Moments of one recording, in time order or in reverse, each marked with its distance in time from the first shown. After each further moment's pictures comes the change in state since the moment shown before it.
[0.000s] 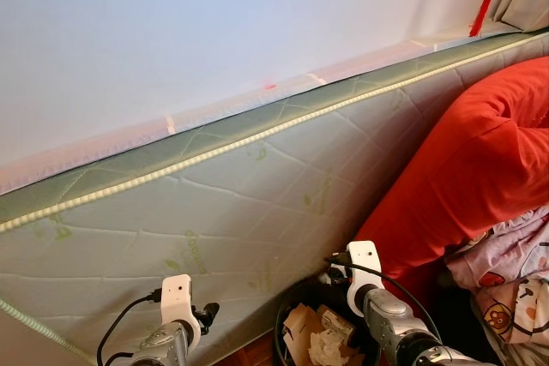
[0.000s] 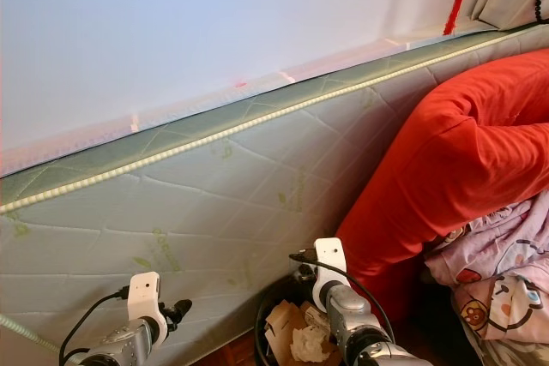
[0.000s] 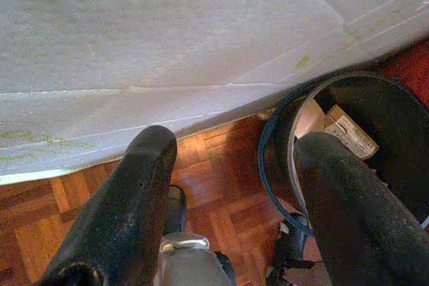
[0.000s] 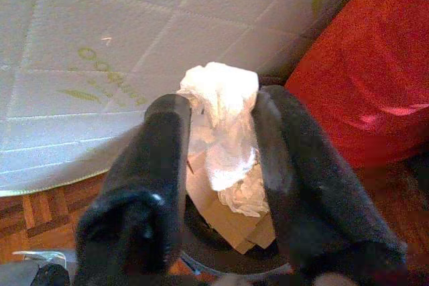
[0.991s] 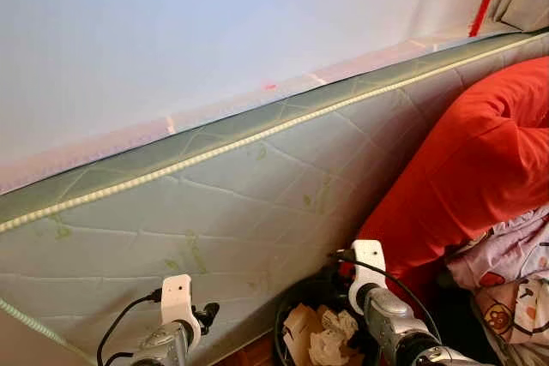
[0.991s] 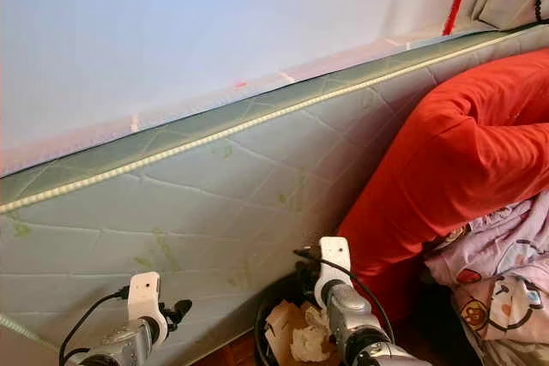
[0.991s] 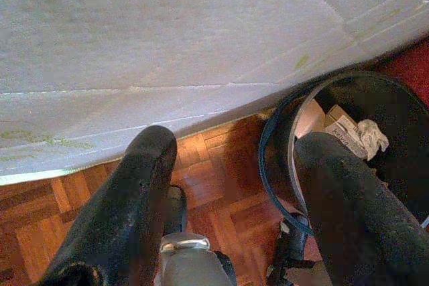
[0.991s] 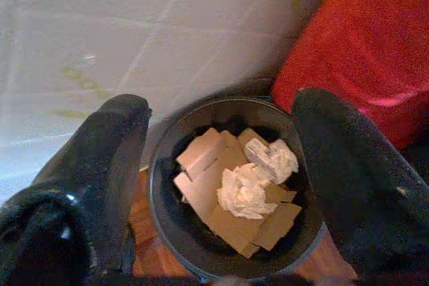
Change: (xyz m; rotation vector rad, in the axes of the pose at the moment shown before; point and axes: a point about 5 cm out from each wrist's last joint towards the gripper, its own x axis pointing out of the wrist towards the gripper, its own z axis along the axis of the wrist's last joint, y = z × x) left arm 0.000 0.000 0.000 0.003 0.001 0.000; right arm 0.000 -0.003 0.002 0.082 -0.024 -0.068
